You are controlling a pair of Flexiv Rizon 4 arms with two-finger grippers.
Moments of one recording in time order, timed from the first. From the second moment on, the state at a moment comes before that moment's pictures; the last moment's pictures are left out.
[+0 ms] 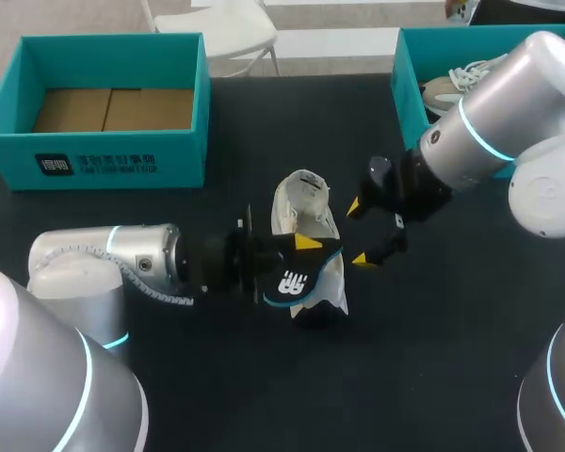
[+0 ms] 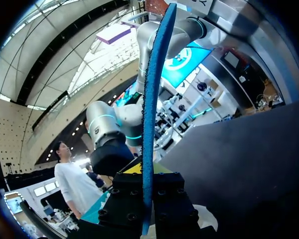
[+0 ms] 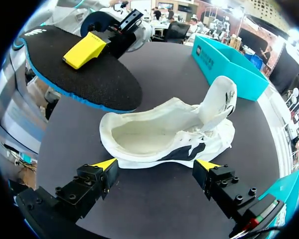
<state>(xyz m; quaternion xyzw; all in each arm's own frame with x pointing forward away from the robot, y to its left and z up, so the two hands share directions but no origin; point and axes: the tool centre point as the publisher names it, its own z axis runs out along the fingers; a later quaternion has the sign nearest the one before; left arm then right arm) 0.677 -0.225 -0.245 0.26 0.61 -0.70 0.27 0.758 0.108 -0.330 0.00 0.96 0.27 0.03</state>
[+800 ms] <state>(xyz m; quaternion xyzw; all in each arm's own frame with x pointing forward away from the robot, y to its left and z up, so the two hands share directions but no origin) 0.678 -0.230 -0.259 0.26 0.63 -0.69 0.27 0.758 0.108 -0.330 0.00 0.96 0.27 0.03</state>
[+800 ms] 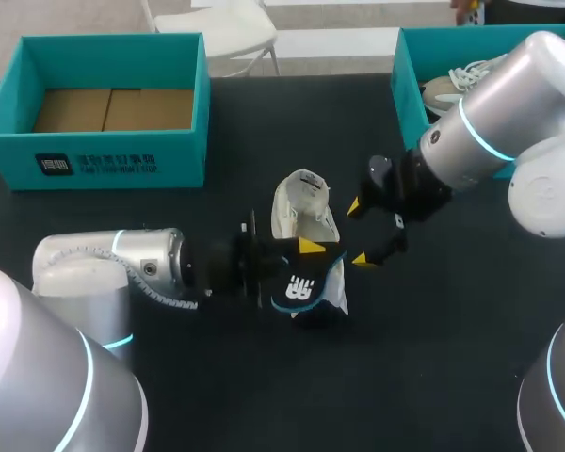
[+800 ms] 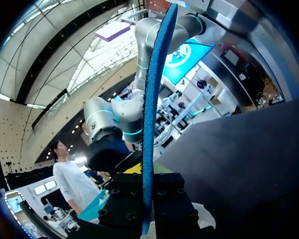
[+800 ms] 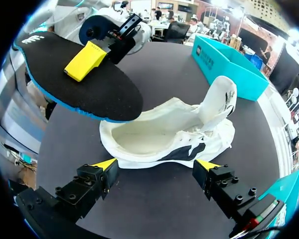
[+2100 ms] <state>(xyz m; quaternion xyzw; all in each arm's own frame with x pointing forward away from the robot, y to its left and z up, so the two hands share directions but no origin) 0.722 -0.232 -0.320 0.24 0.66 -0.66 0.26 0.758 0.108 -0.330 0.00 0.96 0.27 0.03</state>
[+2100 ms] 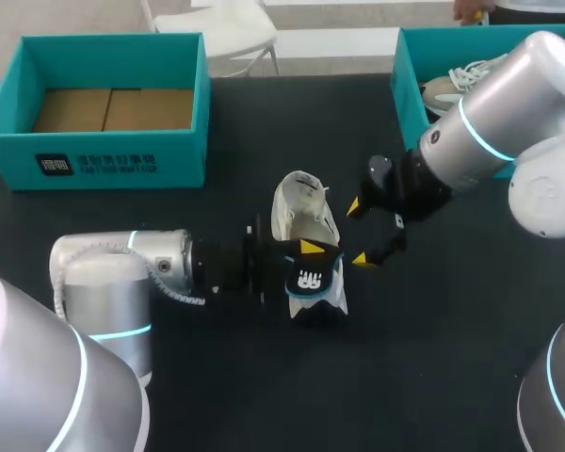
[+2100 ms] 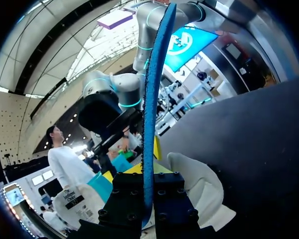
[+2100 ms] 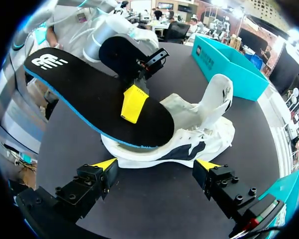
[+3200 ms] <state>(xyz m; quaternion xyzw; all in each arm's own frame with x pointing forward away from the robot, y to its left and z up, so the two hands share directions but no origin) 0.762 -0.237 -0.344 0.22 0.67 -0.65 0.29 0.758 0.108 -0.330 0.00 0.96 0.27 0.03</state>
